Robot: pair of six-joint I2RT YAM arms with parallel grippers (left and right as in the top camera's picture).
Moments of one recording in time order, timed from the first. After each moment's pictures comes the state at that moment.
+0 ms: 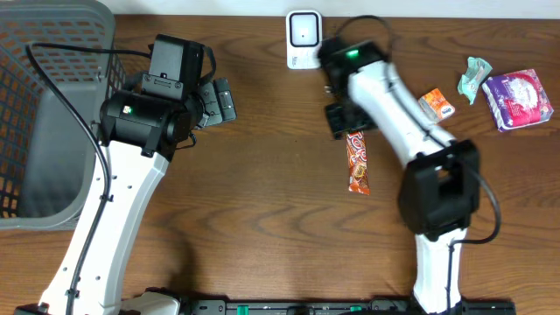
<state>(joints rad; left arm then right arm) -0.27 1.46 1.57 -1.10 -0.14 -0.46 0.36 2.18 1.92 -1.40 0.09 0.14</state>
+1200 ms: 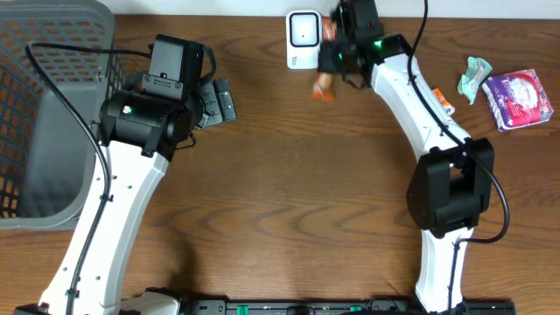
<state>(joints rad) -0.27 1.46 1.57 -1.10 -0.14 -0.46 0.31 2.18 1.95 -0.65 -0.12 0.31</state>
